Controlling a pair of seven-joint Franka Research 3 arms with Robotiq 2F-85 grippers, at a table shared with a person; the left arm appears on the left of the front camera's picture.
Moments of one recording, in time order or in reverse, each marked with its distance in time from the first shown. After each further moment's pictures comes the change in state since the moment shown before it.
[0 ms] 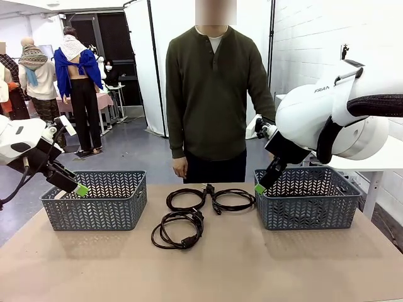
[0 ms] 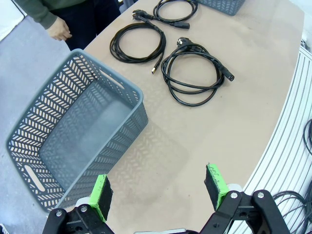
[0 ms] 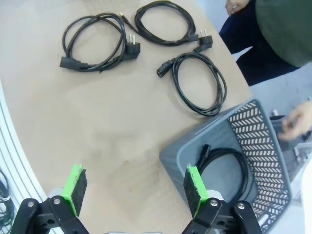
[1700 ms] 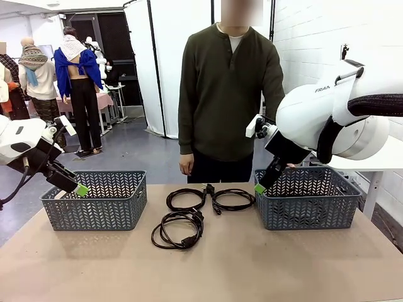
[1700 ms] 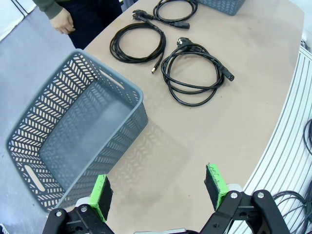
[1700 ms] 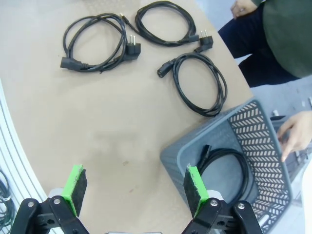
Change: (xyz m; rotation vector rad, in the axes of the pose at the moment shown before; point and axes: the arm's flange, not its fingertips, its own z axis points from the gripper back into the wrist) left arm 0.000 0.000 0.000 0.000 0.000 0.000; right arm 0.000 0.000 0.000 0.003 -0.002 0.000
